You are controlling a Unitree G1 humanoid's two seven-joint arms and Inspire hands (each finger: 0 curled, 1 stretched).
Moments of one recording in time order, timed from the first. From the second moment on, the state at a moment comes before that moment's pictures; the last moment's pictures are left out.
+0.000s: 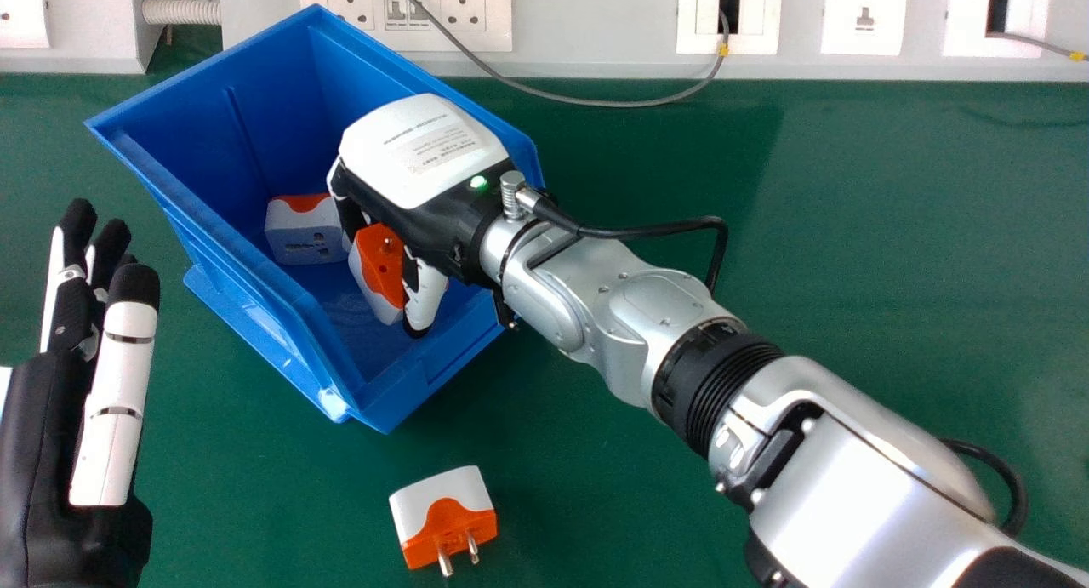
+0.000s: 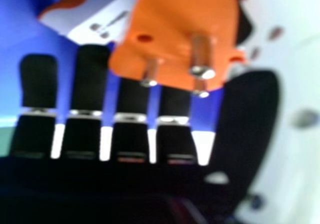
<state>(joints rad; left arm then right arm) 0.45 0.08 0.29 -0.53 -0.20 -0.08 -0.09 -1.21 0.13 0.70 1.27 -0.88 -0.19 -0.21</state>
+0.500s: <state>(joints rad) 0.47 0.07 0.28 -0.56 -0.19 -0.06 -0.08 -1.18 0.13 0.70 1.27 -0.87 -0.17 -0.25</state>
